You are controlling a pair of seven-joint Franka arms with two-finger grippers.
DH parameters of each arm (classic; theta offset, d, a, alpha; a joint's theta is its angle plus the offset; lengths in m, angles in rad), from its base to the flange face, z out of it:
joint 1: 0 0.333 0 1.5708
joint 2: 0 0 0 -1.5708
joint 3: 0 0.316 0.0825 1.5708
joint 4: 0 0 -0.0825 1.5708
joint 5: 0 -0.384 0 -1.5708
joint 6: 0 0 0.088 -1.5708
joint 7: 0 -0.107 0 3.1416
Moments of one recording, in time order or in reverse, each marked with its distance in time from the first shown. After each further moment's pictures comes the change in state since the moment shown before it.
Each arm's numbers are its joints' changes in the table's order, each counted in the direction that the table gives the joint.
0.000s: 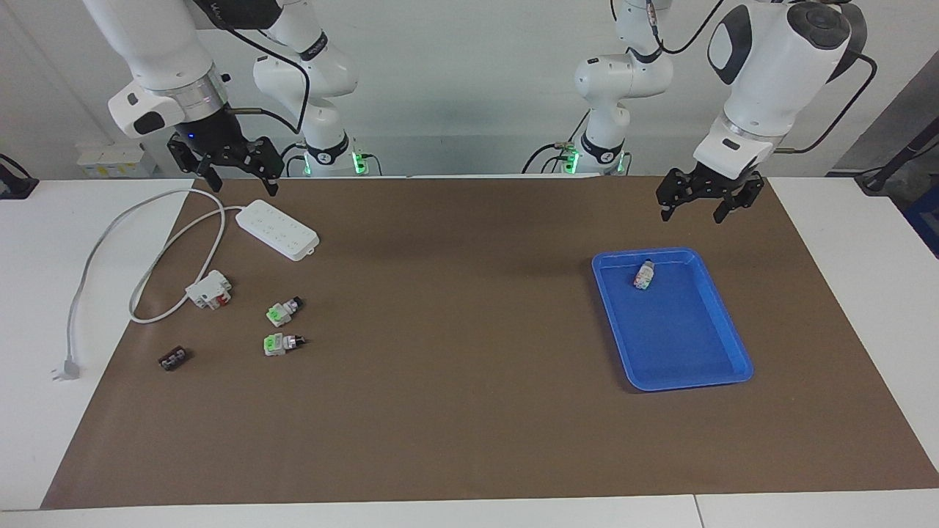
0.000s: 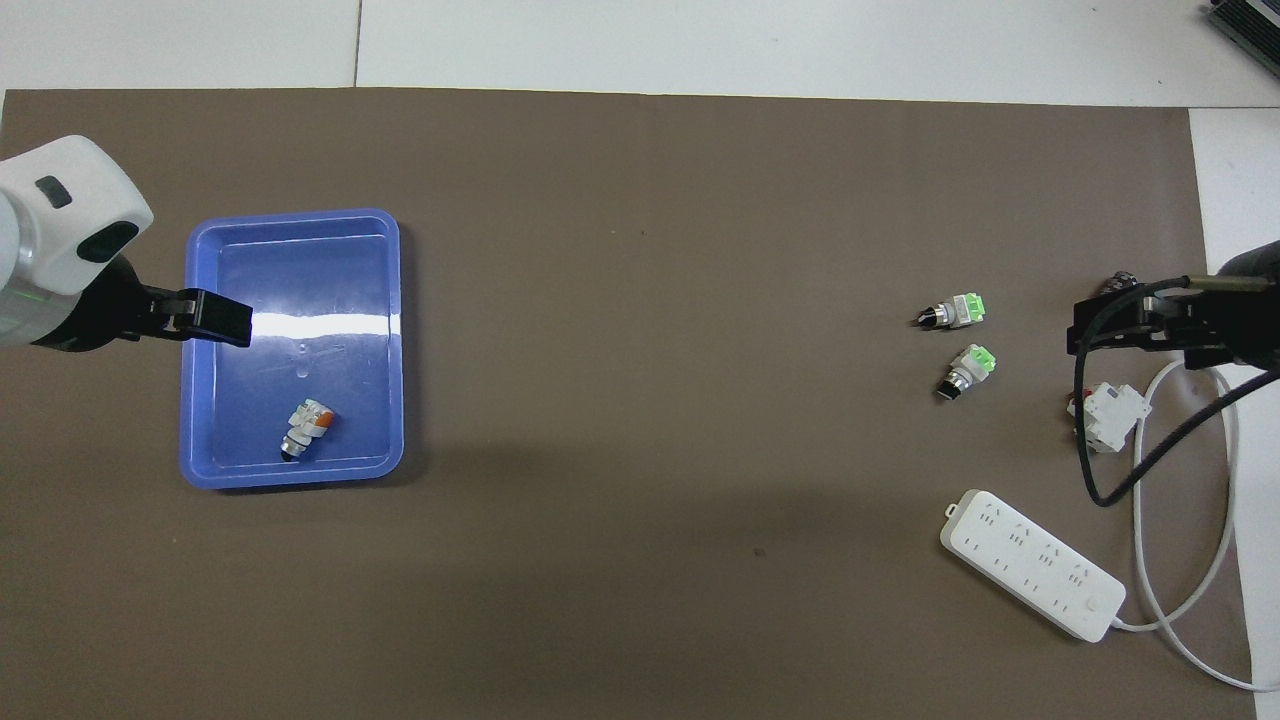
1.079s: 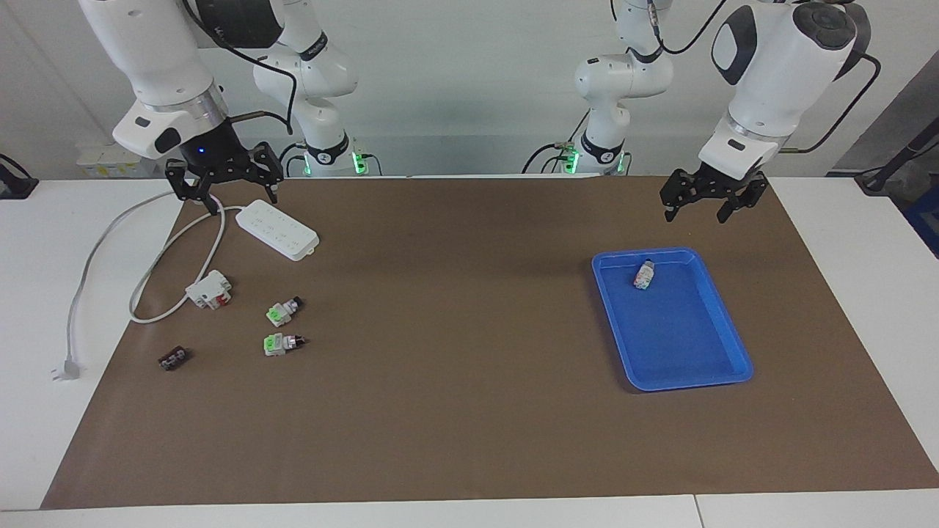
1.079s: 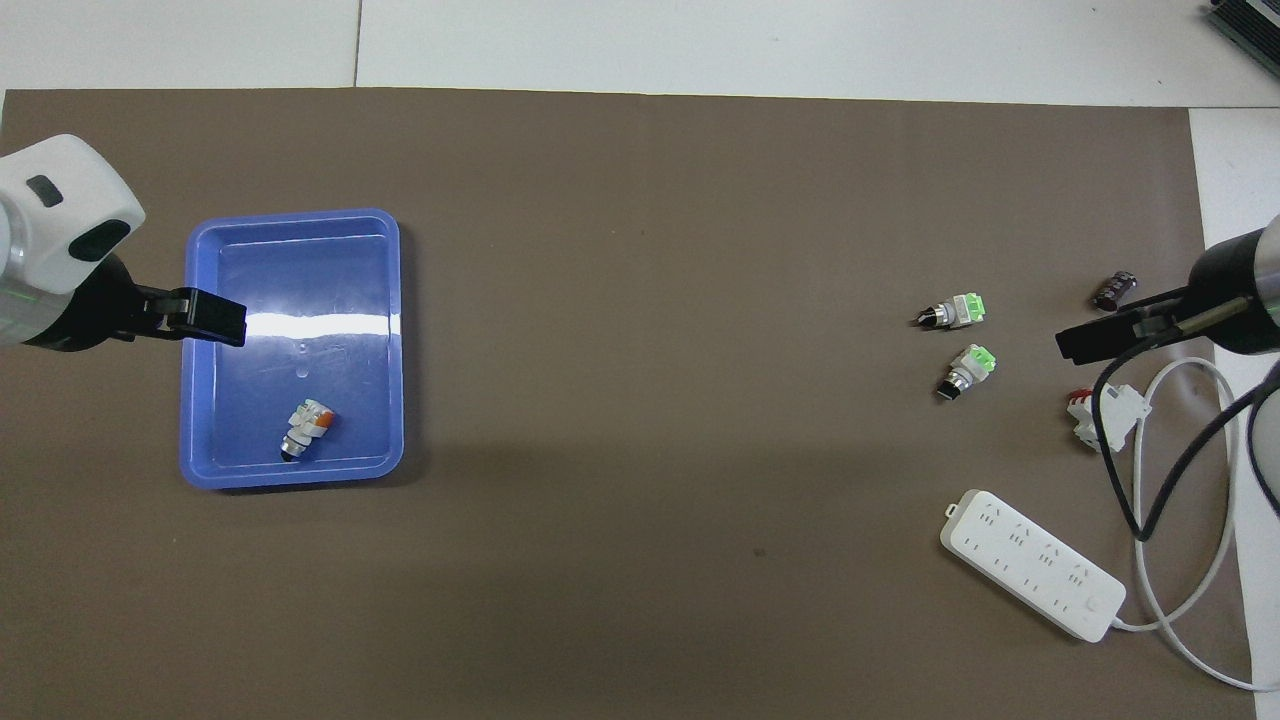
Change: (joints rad) left arm 0.000 0.000 0.007 0.000 0.000 0.000 0.000; right arm -0.011 -0.001 -0.004 -0.084 0.000 0.147 0.508
